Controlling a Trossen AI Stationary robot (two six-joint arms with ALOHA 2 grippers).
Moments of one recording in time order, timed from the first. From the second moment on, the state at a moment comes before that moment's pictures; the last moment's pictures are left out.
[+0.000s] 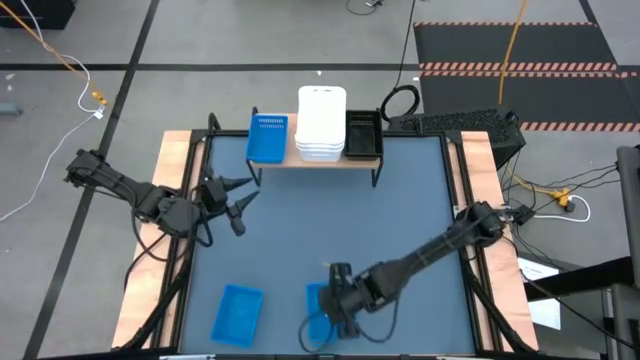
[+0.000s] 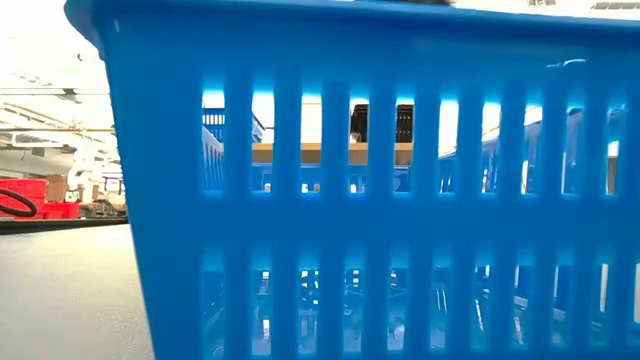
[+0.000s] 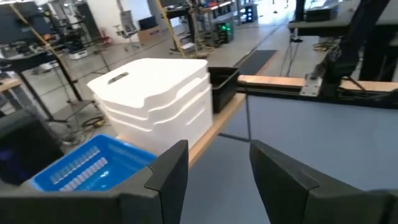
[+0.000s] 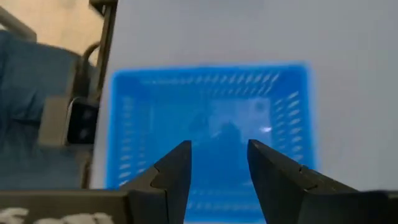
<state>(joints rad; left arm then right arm) -0.46 0.83 0.78 -0.28 -1.01 -0.12 0.50 1.98 1.63 -0.68 0.07 0.43</state>
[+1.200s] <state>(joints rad) -0.46 0.88 0.78 -0.17 -0.94 0.03 0.52 1.83 1.30 -0.38 -0.10 0.26</state>
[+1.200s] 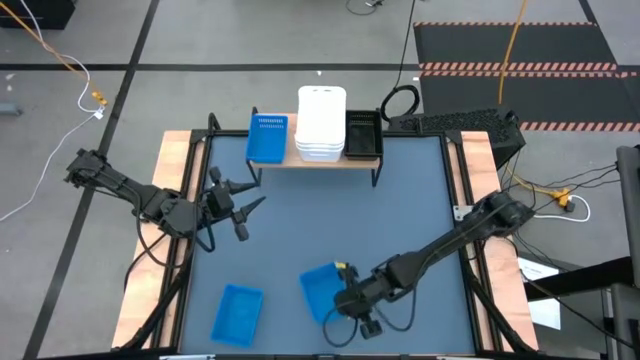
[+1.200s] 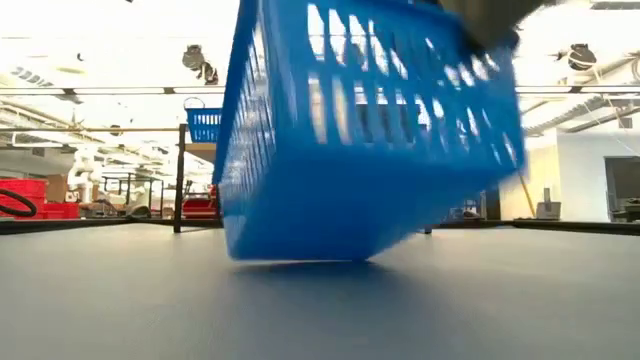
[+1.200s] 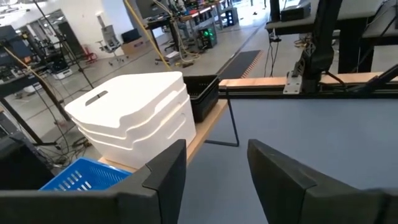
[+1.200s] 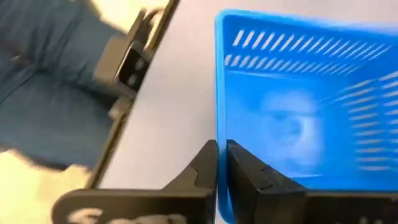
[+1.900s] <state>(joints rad) -0.47 0.79 0.78 -0.29 -1.10 -0.02 0.29 1.67 1.46 -0.38 -0.05 0.00</state>
